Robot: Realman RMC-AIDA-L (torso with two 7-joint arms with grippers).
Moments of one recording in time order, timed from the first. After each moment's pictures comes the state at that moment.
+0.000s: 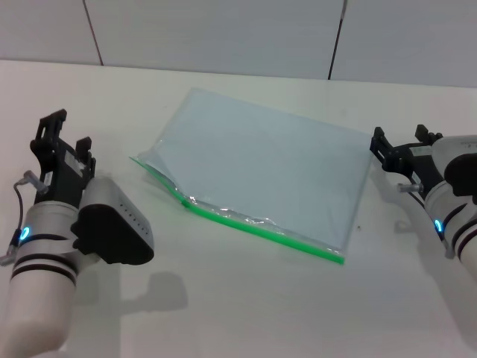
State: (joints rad) left arm -0.41 -2.03 2.78 0.73 1.24 -1.20 -1.38; right arm 0.65 2.02 -2.84 -0.52 -1.29 0.76 2.80
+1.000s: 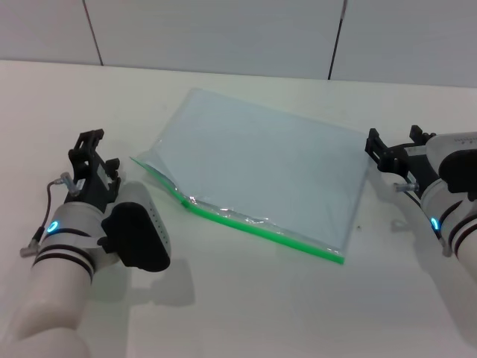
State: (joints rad) left arm -0.47 -2.03 2.80 0.67 1.17 -1.01 -1.27; right arm 0.66 2.02 -2.84 -0.51 -1.29 0.73 2.80
